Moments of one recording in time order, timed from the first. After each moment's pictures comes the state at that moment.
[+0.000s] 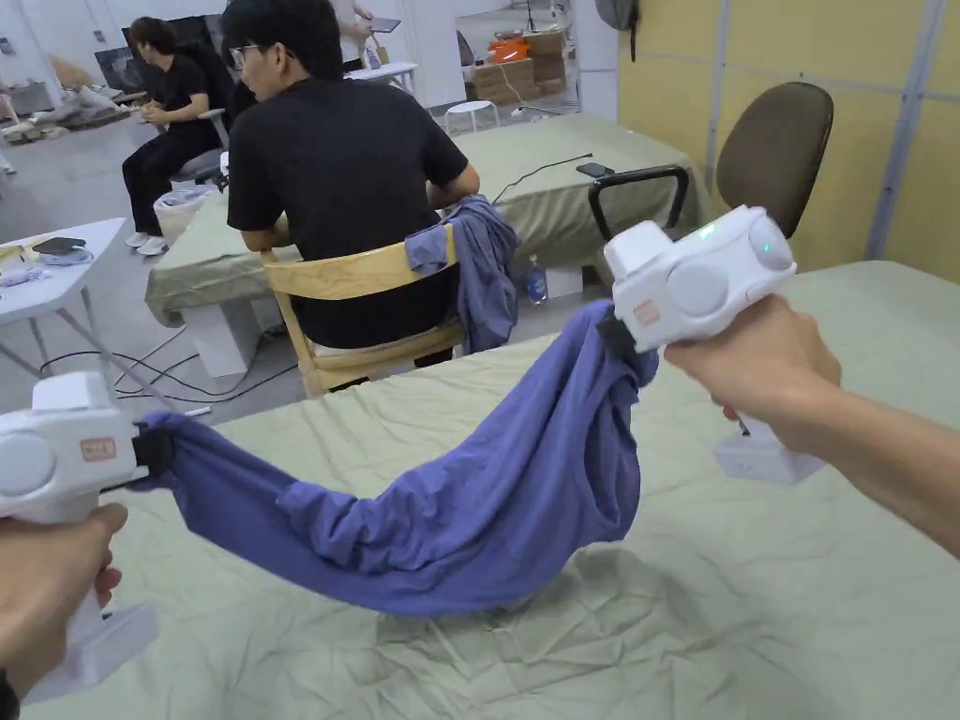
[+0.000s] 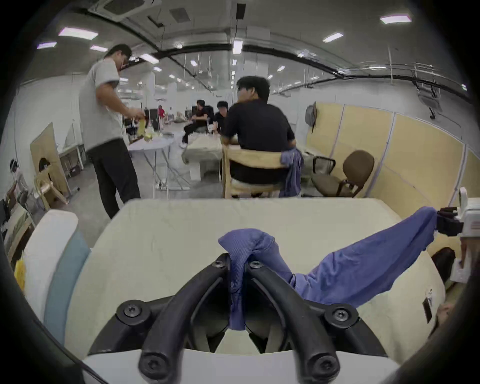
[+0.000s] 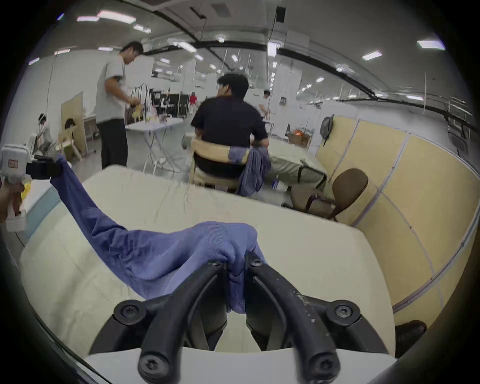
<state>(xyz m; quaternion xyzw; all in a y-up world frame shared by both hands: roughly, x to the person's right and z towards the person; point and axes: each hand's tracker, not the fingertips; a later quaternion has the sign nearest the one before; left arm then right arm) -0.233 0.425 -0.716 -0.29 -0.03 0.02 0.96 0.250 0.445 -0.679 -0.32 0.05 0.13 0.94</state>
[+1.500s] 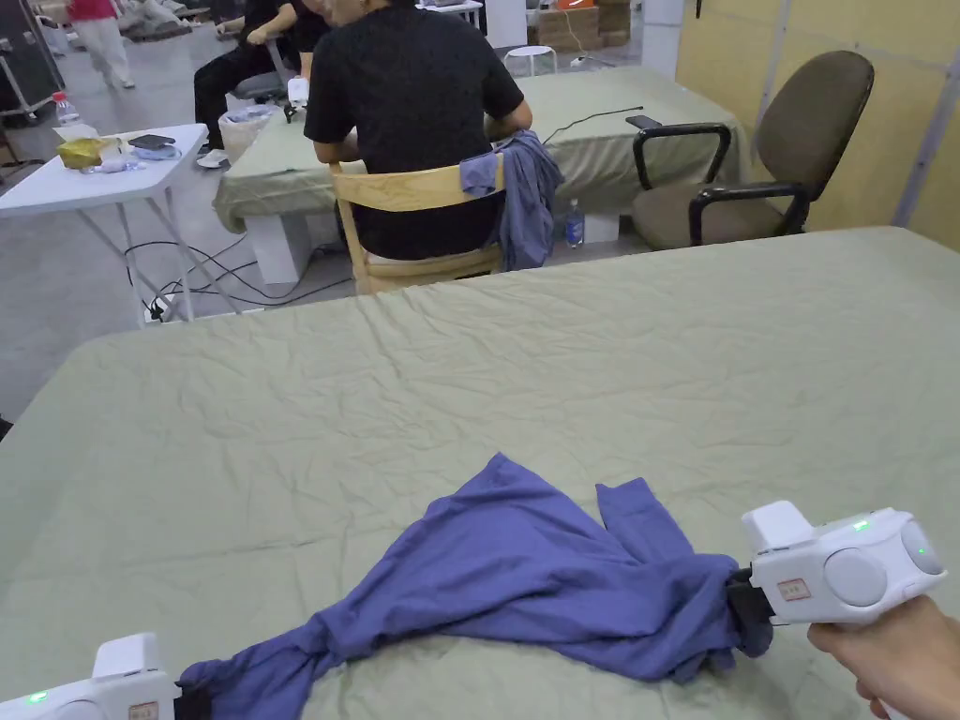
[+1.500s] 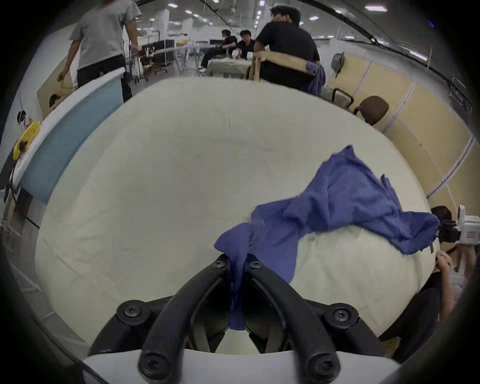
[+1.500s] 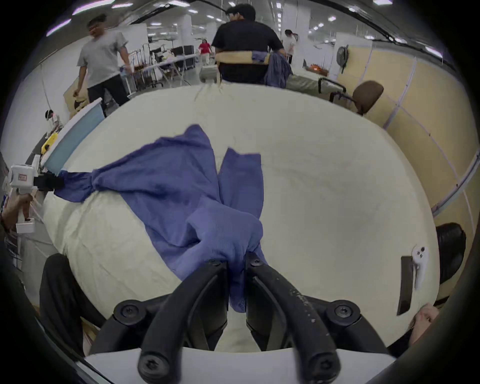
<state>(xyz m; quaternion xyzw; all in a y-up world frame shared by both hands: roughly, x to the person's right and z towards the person) -0.345 0.217 -0.397 -0.48 0.00 0.07 0.88 0.259 0.244 -0.381 -0.49 0.09 0.06 0.87</state>
